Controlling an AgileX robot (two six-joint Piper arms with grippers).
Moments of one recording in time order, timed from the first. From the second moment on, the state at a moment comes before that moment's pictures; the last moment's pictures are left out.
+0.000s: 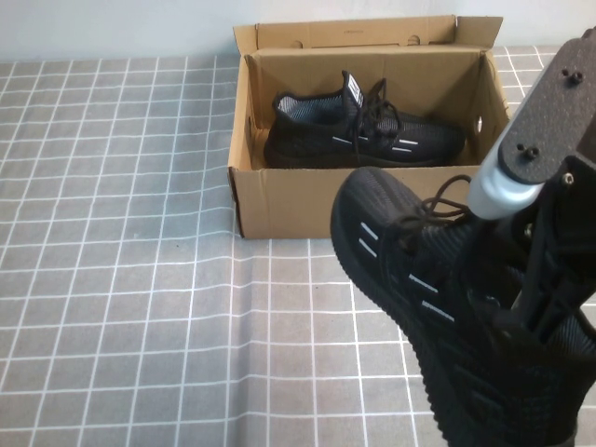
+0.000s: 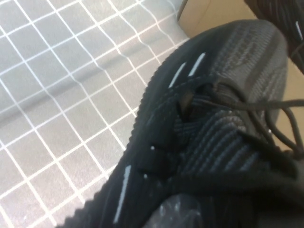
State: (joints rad) right arm 0.78 1.11 -1.15 -0.02 0.88 -0.20; left arm -0.10 -0.01 0.03 -0.16 0.08 -0.15
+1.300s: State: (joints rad) right arm 0.74 1.21 -1.26 -0.13 0.85 -0.16; left arm -0.10 1.28 -1.10 -1.02 1.19 1.11
